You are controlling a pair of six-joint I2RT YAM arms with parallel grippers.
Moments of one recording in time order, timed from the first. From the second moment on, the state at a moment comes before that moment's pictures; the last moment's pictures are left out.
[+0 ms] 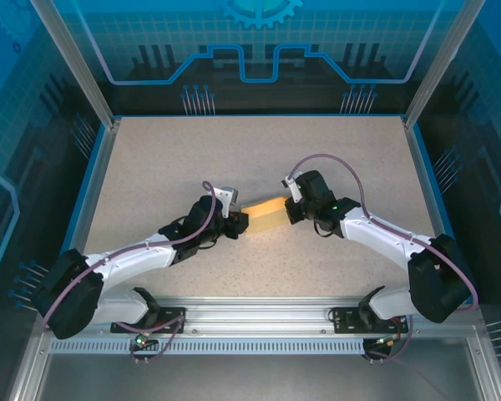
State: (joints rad) left arm -0.69 1.25 0.59 0.10 0.03 -0.51; right arm 0.59 1.38 0.84 -0.28 0.08 0.07
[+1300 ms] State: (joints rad) left arm -0.61 1.50 0.92 -0.08 0.22 -0.32; right arm 0.60 1.38 0.84 -0.28 0.08 0.04
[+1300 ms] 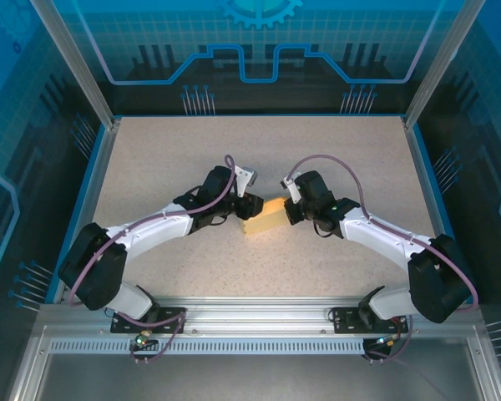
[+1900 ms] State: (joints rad) left arm -0.62 1.52 0.91 -0.07 0.26 -0.32; right arm 0.60 1.36 0.85 -0.32 0.08 0.02
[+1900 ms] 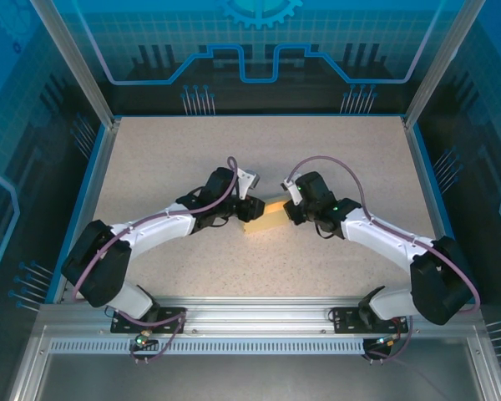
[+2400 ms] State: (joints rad) left arm -0.64 1.52 0.88 -0.02 0.25 -0.32; right arm 0.46 1.34 0.94 -0.39 -0.16 0.01
